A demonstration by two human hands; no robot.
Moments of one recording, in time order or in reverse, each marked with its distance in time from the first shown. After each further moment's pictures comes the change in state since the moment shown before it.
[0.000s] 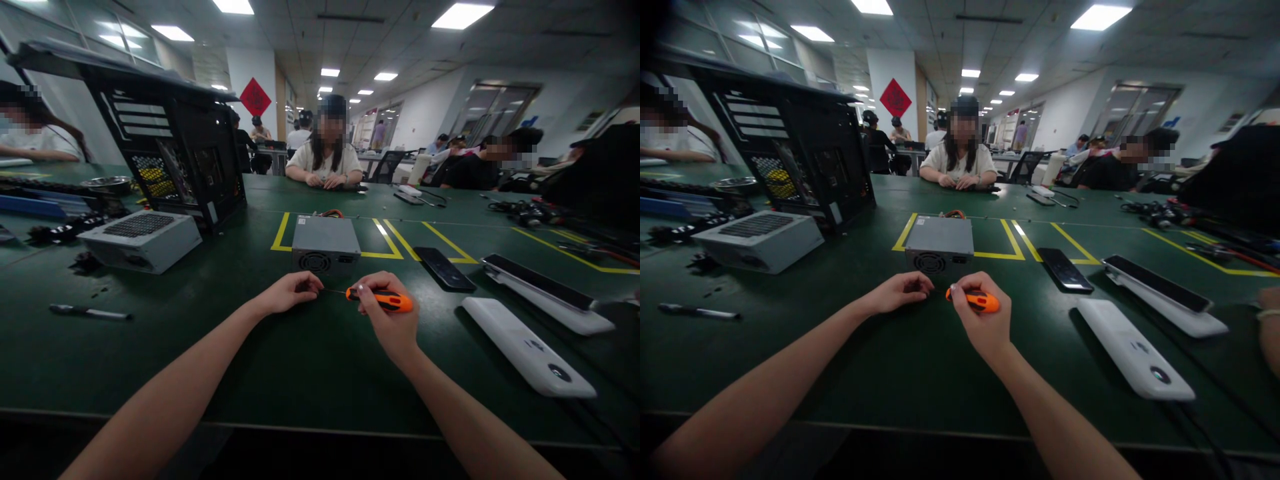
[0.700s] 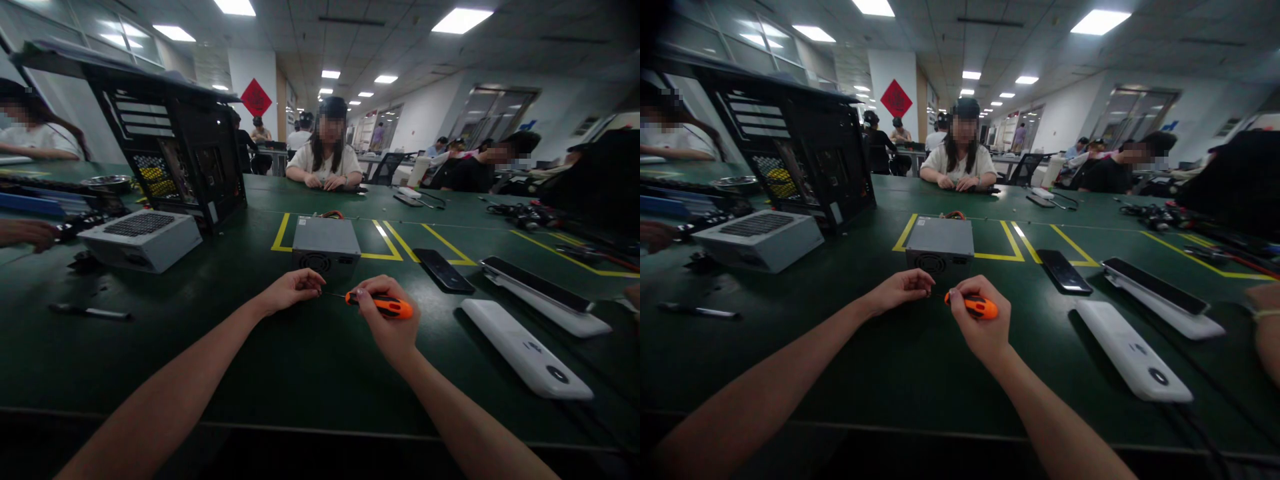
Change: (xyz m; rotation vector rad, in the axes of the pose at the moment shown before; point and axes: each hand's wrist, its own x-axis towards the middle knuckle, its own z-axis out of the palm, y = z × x) left_hand 0.003 -0.001 0.004 -0.249 0.037 -0.007; right_hand -0.001 -0.006 0.001 -0.030 0.011 -0.095
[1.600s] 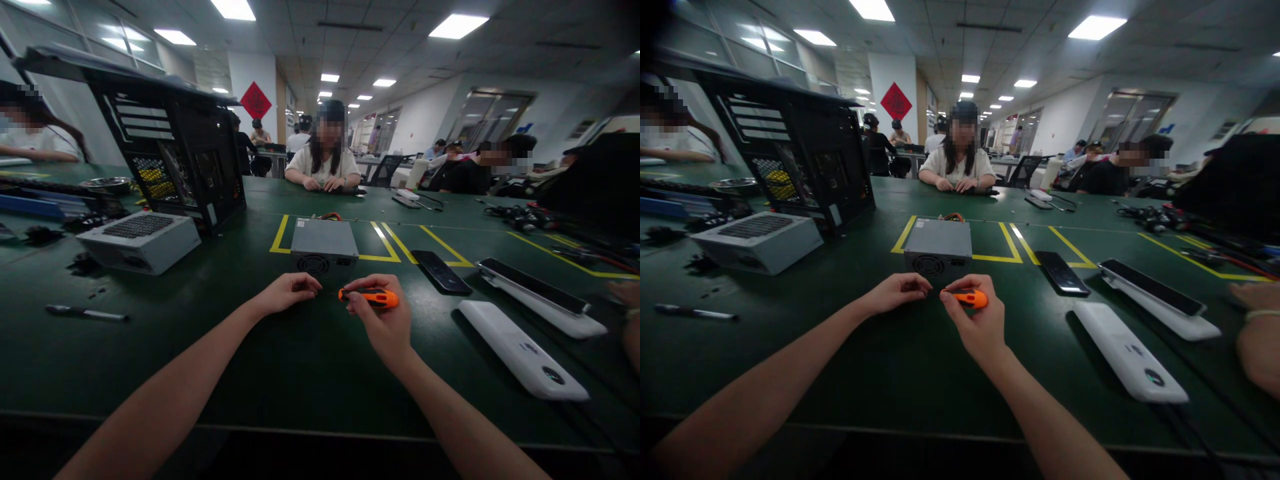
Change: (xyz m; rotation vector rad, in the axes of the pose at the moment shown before) left_hand -0.001 0.004 -0.003 0.206 -0.001 -0.014; right_hand -0.006 0.008 0.000 0.060 -0.053 0.203
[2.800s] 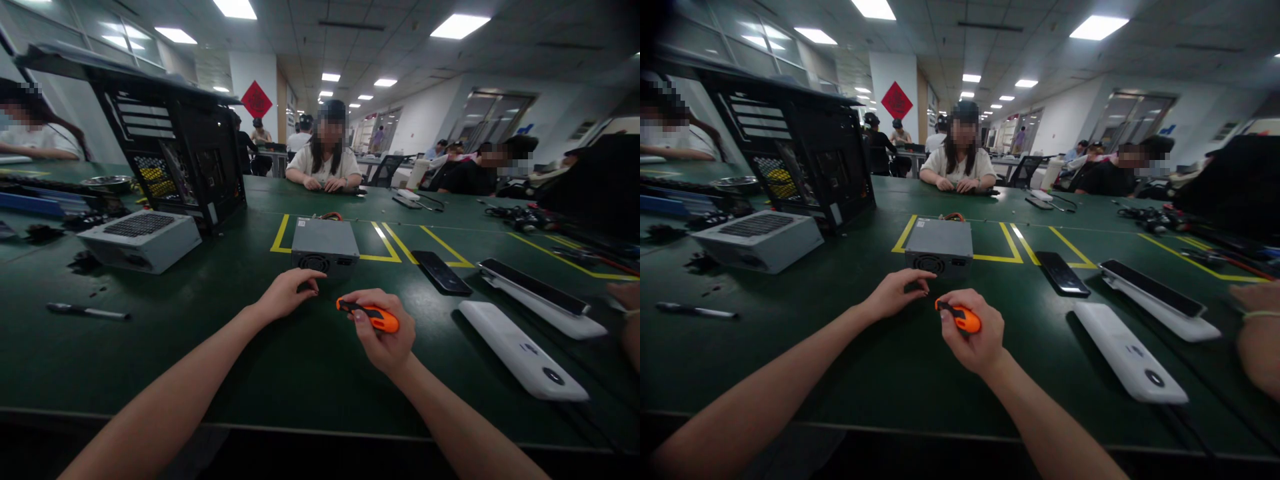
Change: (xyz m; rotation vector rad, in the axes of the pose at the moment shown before) left_hand -0.005 0.012 0.007 0.597 0.222 0.265; right_hand -0.007 -0.002 -0.002 -0.031 -0.066 -0.442
